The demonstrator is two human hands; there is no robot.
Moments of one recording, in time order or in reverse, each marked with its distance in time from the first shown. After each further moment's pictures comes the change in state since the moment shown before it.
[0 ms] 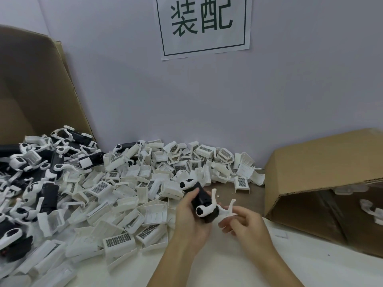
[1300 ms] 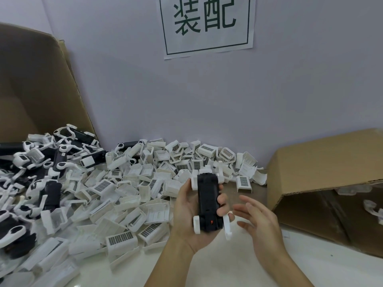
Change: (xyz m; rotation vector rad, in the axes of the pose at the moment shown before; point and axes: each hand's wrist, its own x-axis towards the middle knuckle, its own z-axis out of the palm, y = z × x) left_hand -0.011 0.011 -0.004 -0.055 -0.500 -0.240; right_hand 0.010 0.008 -0.011 0.343 0.212 0.039
